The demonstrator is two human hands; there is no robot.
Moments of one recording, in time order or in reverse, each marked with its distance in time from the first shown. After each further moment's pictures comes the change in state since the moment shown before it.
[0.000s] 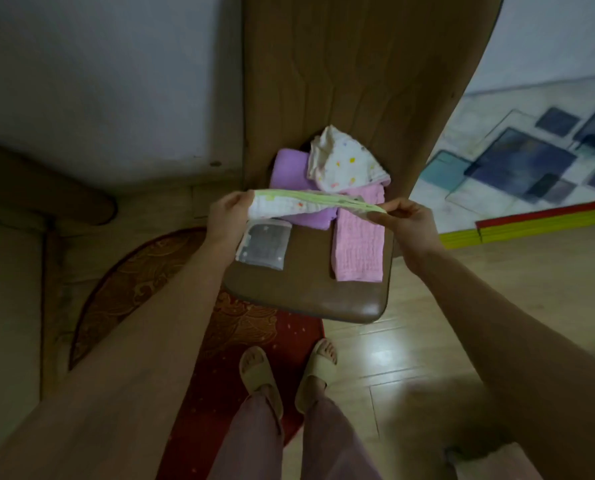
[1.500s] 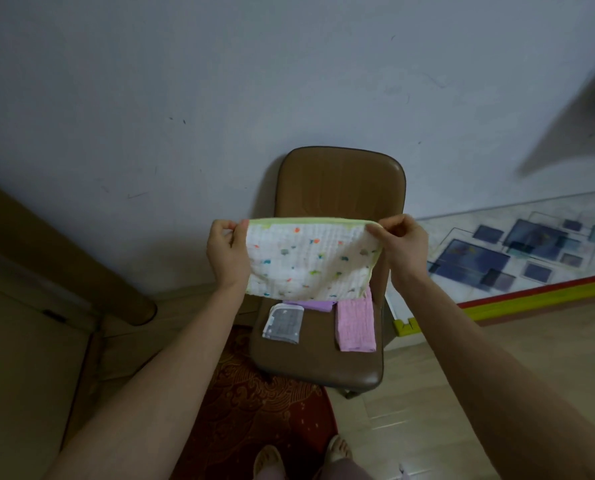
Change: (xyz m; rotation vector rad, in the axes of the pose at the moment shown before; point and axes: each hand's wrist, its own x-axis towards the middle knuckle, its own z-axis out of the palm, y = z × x) left_hand -0.149 0.138 -0.099 -0.060 0.335 0.604; right_hand -0.147 -0.174 0.006 0.137 0.237 -0.341
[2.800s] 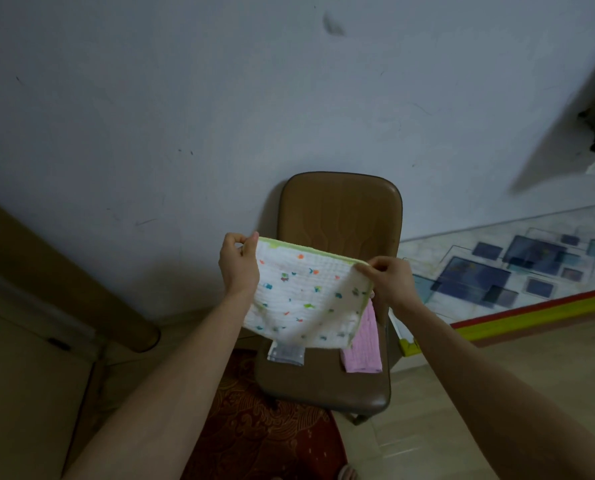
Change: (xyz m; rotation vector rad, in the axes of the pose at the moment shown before) left_hand 0.004 0.034 -0.001 -0.004 -0.054 -0.099; right_hand -0.014 0.013 -0.001 -0.383 -0.197 -0.036
